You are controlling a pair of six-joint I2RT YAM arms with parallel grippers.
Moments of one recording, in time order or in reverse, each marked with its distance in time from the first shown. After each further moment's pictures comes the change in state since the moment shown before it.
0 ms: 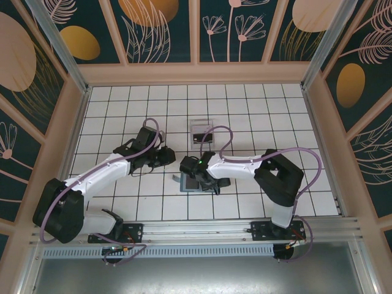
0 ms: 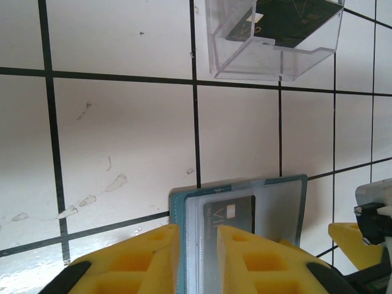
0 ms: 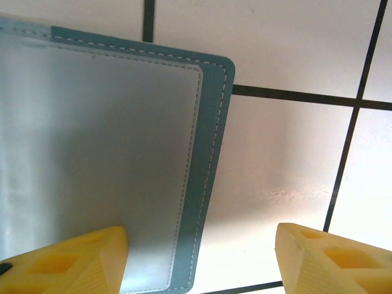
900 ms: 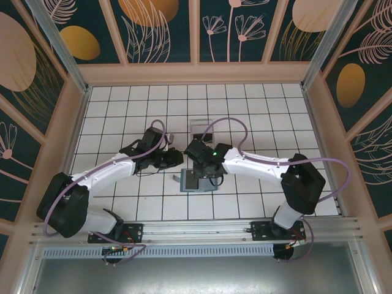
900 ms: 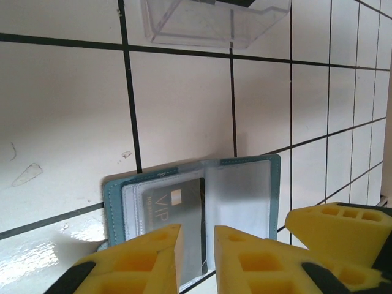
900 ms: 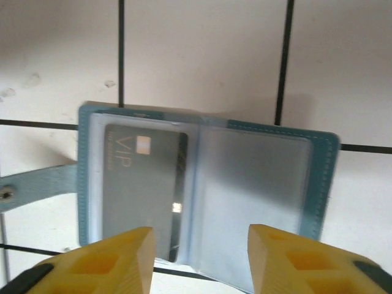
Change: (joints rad) left arm -0.050 0.060 -0.008 0.100 0.130 -0.060; right arm -0.085 -0.204 -0.025 0.254 -0.219 -0.019
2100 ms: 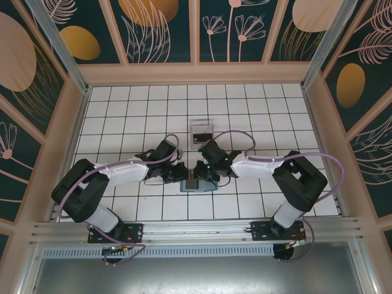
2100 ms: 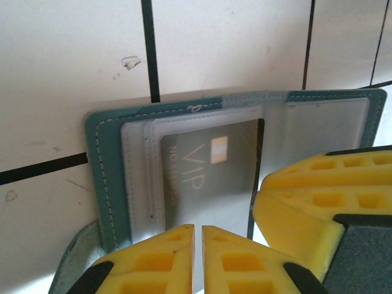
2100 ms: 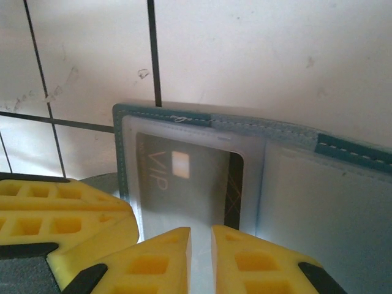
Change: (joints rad) left arm -0.115 0.159 -0.072 0.084 0.013 -0.052; right arm -0.127 0.026 -0.264 0.481 -0.362 0.053
